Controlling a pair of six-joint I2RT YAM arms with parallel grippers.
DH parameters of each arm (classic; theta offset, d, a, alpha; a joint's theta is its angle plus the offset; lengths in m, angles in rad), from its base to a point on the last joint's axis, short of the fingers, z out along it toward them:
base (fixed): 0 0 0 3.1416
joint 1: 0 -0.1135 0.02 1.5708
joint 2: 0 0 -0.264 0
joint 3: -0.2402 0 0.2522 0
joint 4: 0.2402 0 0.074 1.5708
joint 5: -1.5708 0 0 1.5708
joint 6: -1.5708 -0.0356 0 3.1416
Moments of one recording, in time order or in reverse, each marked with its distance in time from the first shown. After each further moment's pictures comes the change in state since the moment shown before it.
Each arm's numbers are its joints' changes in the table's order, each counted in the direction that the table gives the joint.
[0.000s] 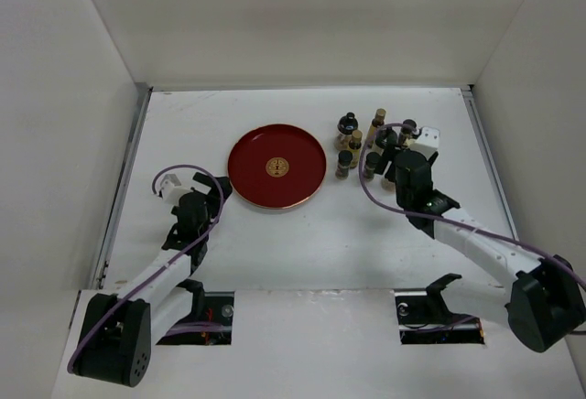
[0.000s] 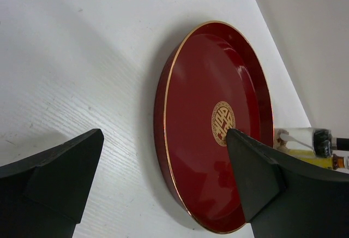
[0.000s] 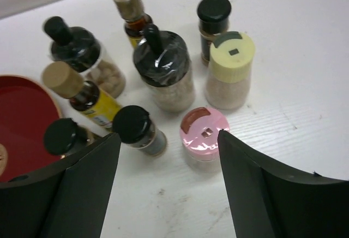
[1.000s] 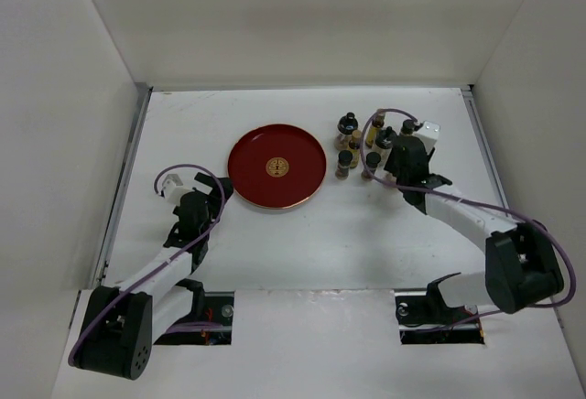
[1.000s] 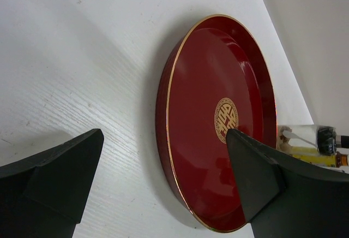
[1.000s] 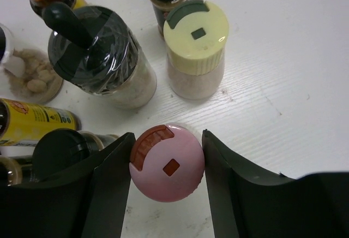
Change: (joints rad) left arm 0.000 0.043 0.000 -0.024 -0.017 0.007; right arm 0.148 0.256 -0.115 0.099 0.063 -0.061
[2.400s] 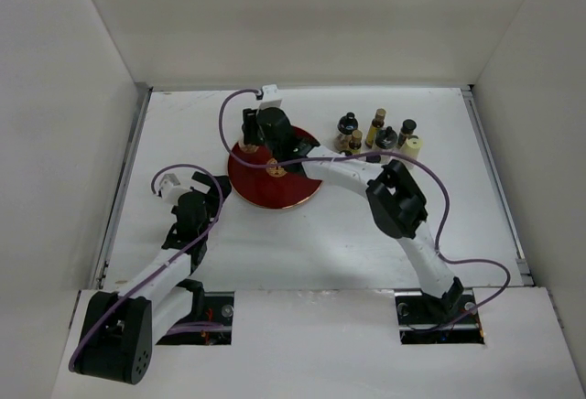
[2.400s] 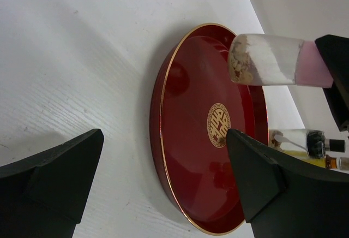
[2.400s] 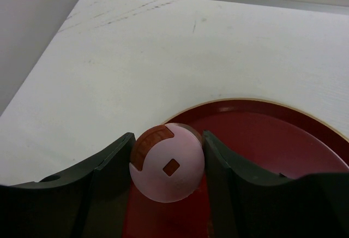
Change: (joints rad) left arm -0.013 -0.030 0.001 -0.001 -0.002 0.005; right arm -0.509 0.894 -1.111 -0.116 0.196 0.113
